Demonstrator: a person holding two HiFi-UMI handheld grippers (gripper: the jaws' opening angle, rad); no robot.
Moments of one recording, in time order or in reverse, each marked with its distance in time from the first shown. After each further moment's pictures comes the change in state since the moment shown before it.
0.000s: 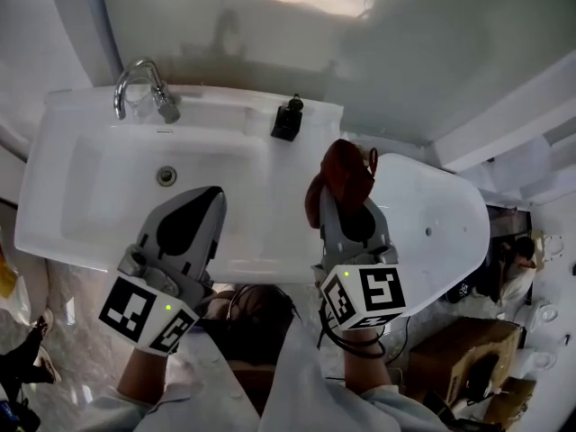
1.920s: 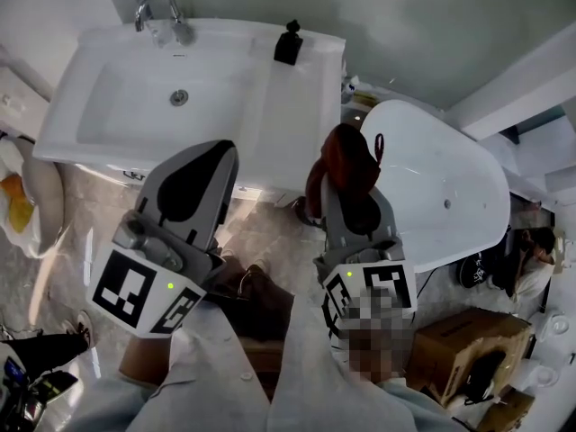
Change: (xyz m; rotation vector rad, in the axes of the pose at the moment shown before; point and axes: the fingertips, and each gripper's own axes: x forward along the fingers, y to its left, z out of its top) left arm -0.073 -0.196 -0.008 0.110 -0.005 0.088; right arm -0.206 -0.005 -0.036 0.049 -0.038 0.153
